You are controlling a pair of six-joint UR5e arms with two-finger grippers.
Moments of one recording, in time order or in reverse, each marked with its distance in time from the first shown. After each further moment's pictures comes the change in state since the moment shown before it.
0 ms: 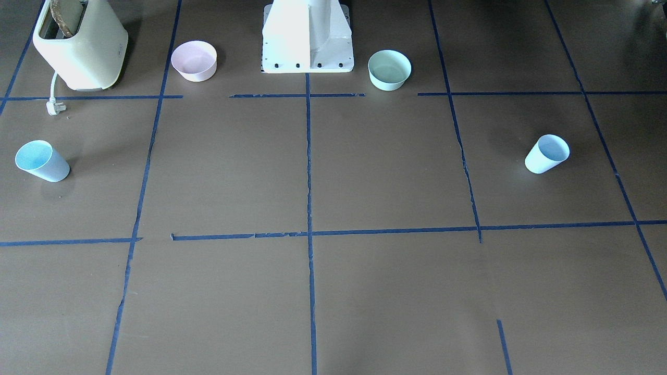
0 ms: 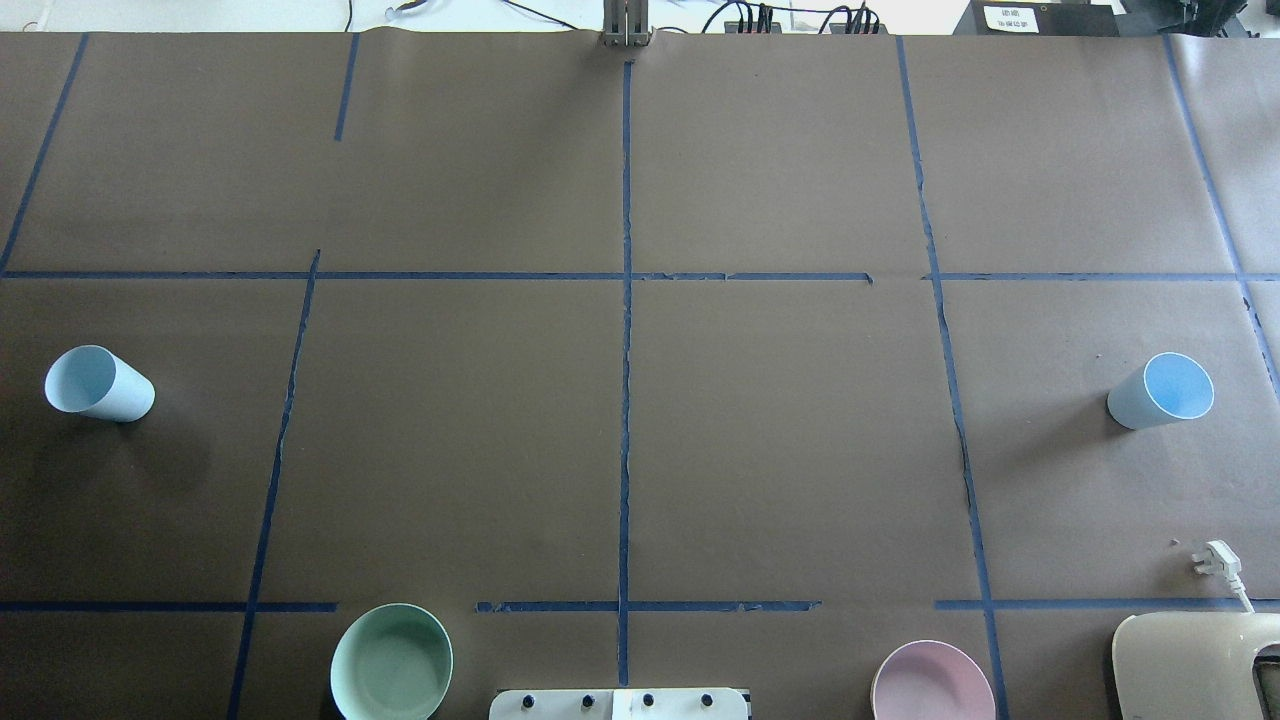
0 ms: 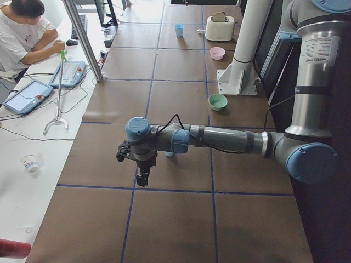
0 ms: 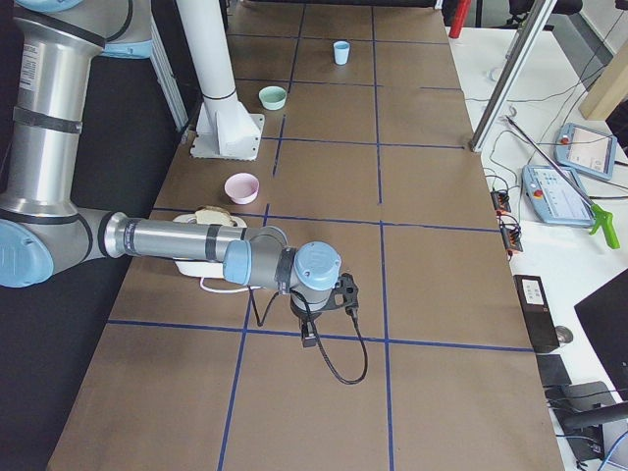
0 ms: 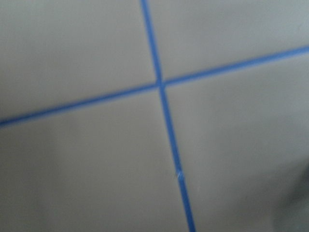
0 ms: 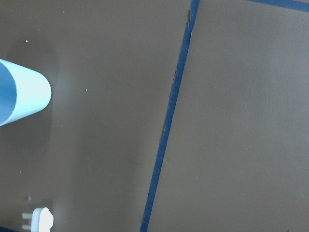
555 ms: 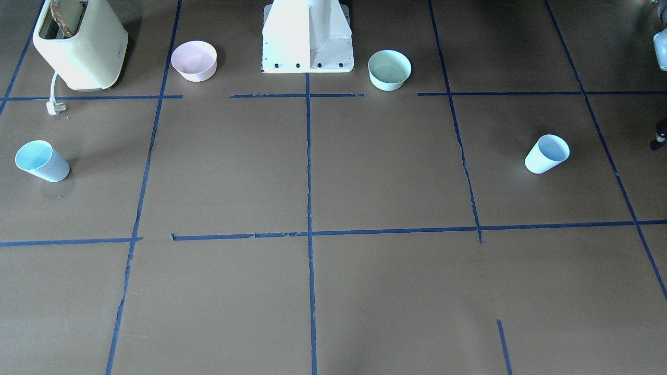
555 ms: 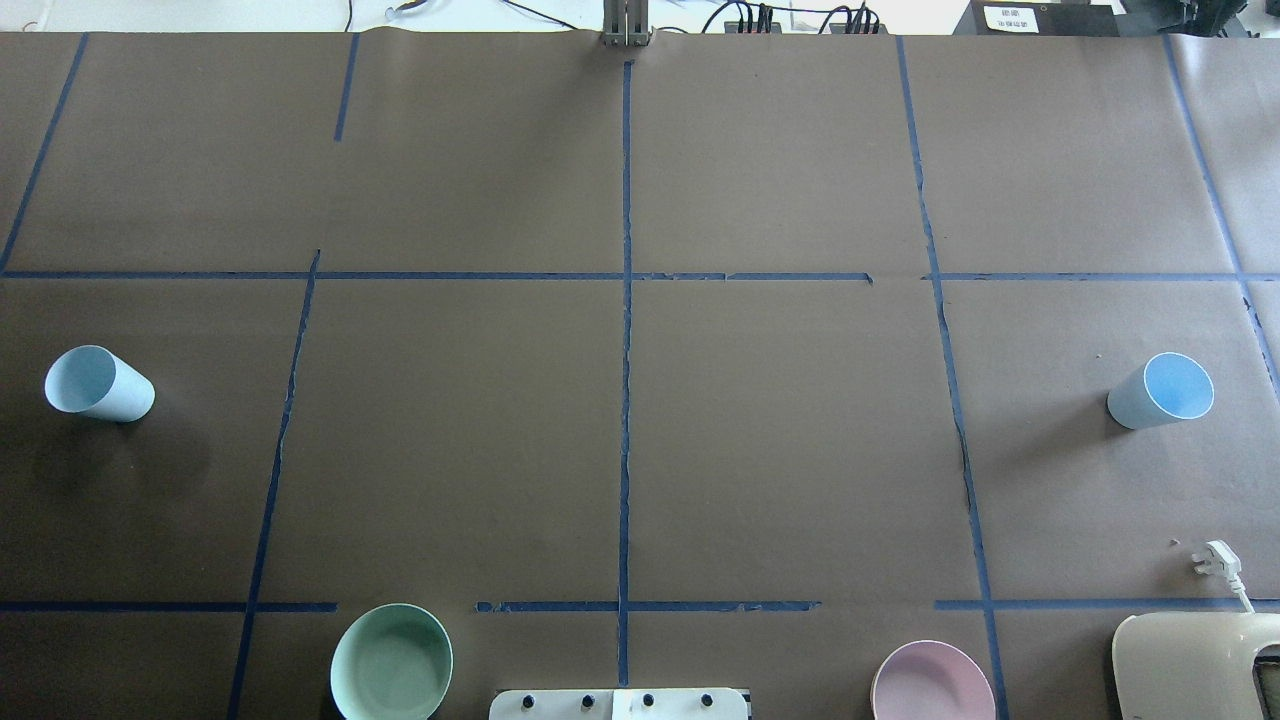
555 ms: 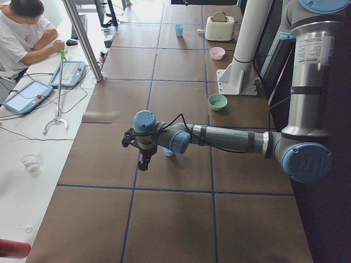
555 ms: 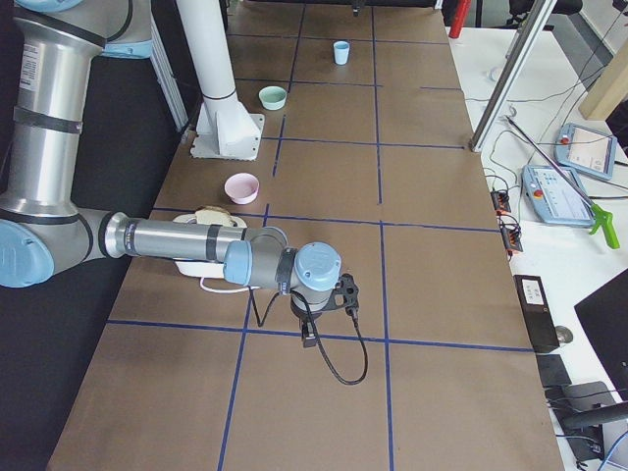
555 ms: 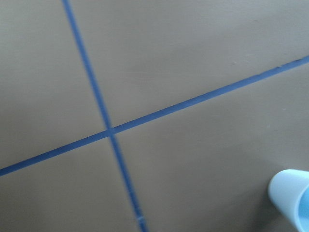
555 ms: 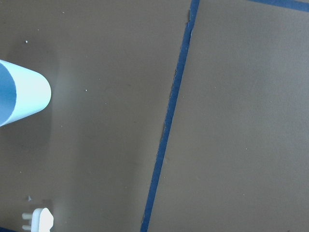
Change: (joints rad) left arm 0.163 0.069 -0.010 -0.323 -0.047 -0.263; right arm 0.000 0.001 -0.003 0.000 0.004 0.000
